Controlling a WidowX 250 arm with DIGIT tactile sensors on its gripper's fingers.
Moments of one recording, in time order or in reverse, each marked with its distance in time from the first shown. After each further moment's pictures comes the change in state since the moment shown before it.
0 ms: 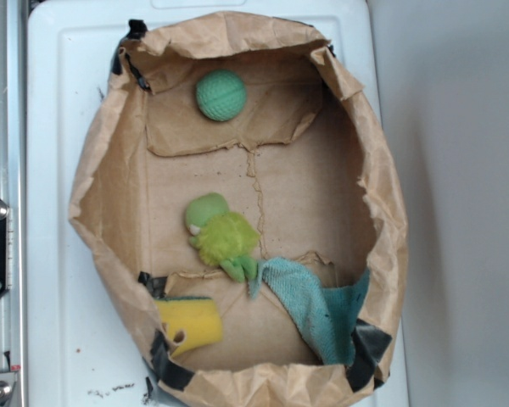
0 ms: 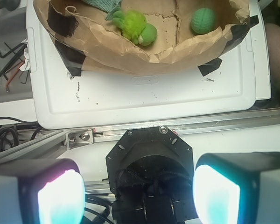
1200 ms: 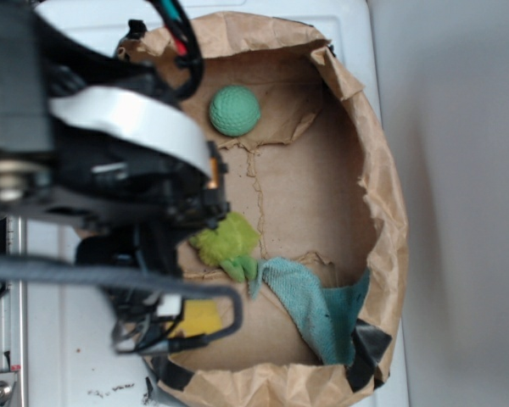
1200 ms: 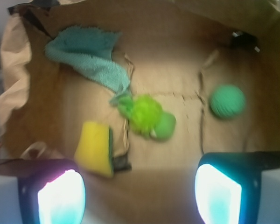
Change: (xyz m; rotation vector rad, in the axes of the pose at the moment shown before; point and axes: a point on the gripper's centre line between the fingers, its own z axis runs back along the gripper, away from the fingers) arm 0.117 0.024 -0.089 -0.047 -0.204 -0.015
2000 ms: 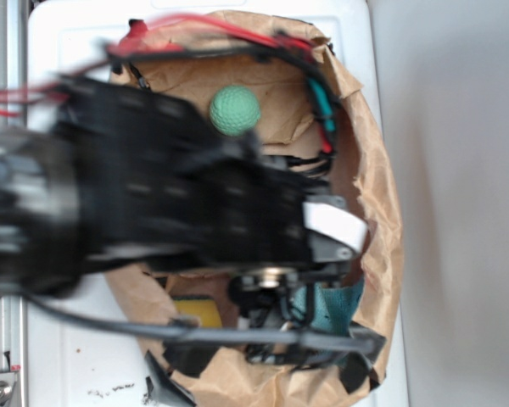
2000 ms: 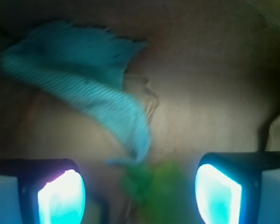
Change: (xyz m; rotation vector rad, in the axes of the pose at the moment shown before) arm 0.037 -0.032 -0.095 0.008 0.028 -0.175
